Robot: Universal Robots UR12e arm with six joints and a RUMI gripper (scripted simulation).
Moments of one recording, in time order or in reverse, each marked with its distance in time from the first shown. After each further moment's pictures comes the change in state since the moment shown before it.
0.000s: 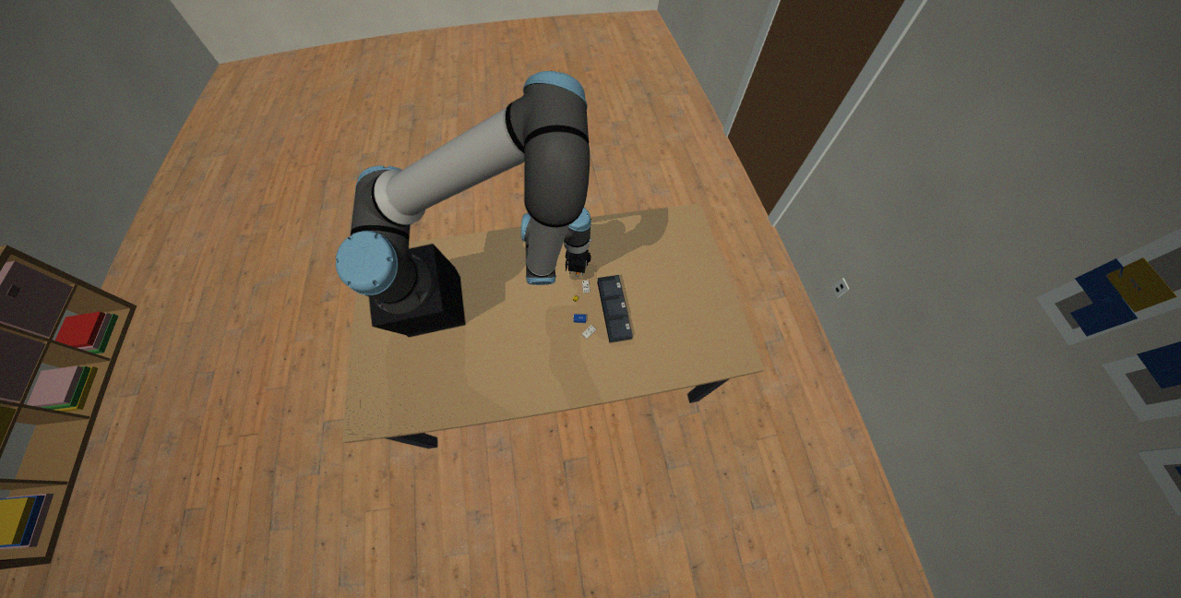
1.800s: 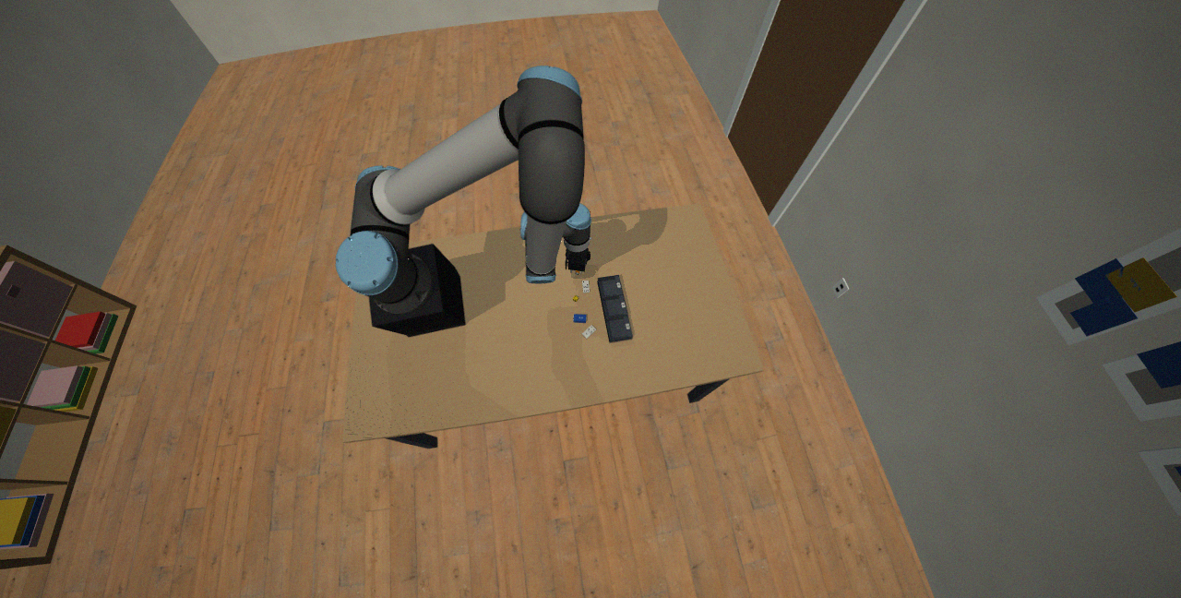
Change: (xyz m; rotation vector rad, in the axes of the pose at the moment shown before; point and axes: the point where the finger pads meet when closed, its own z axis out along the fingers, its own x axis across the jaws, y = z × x) arm 0.000 0.000 -0.011 0.000 0.000 0.000
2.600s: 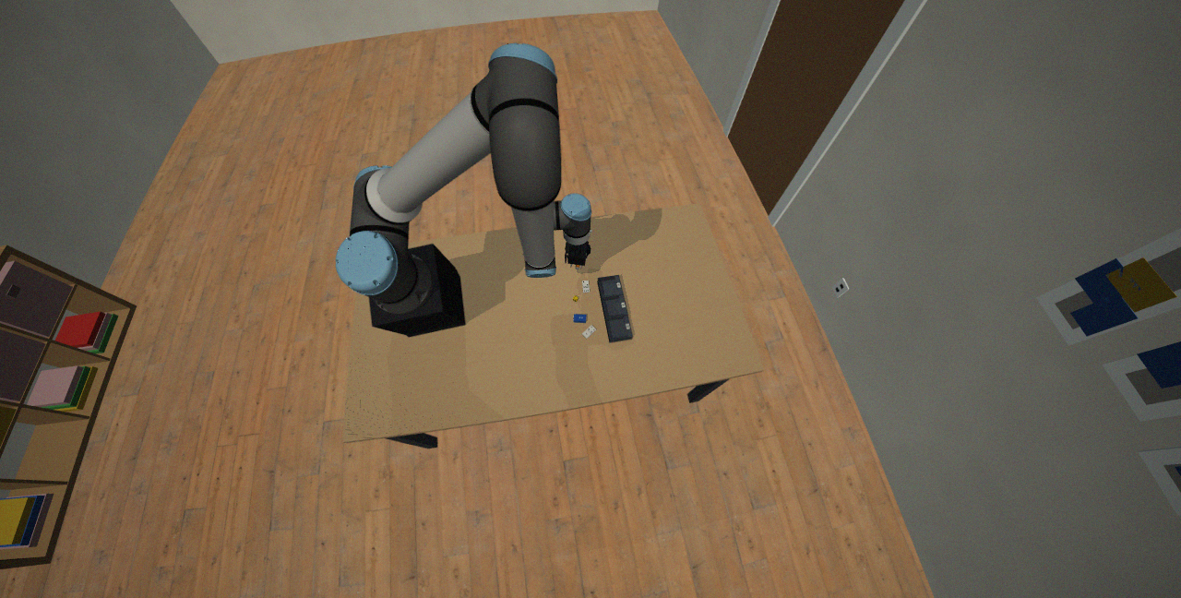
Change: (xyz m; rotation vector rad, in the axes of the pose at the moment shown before) arm 0.000 0.000 -0.044 0.000 0.000 0.000
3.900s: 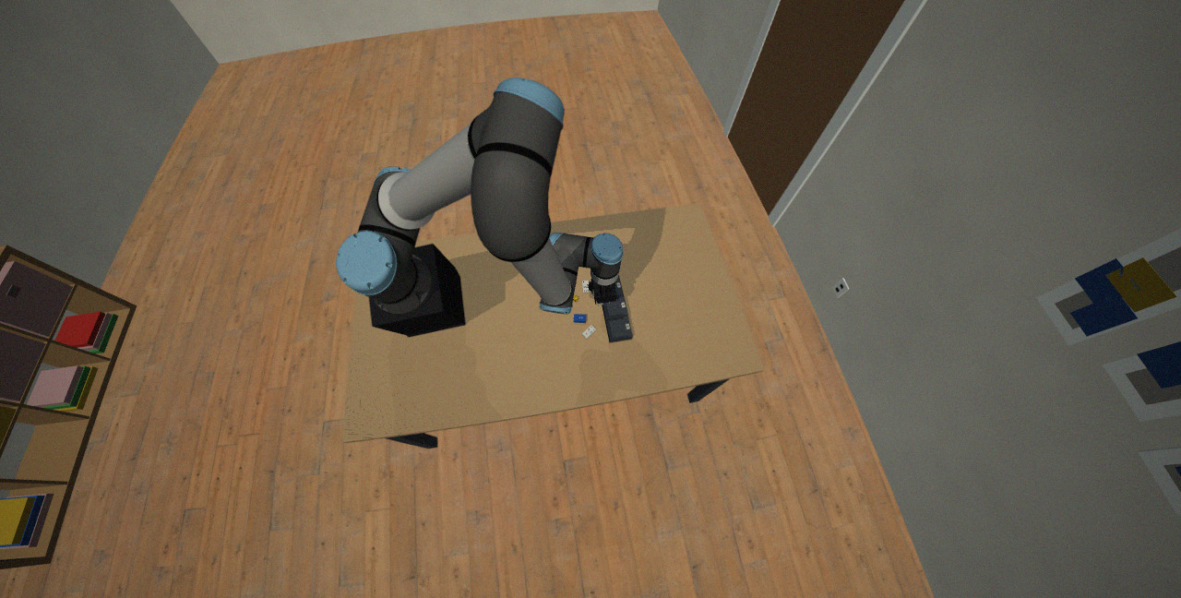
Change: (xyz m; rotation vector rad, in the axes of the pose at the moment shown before) arm 0.105 0.133 0.000 0.000 0.000 -0.308
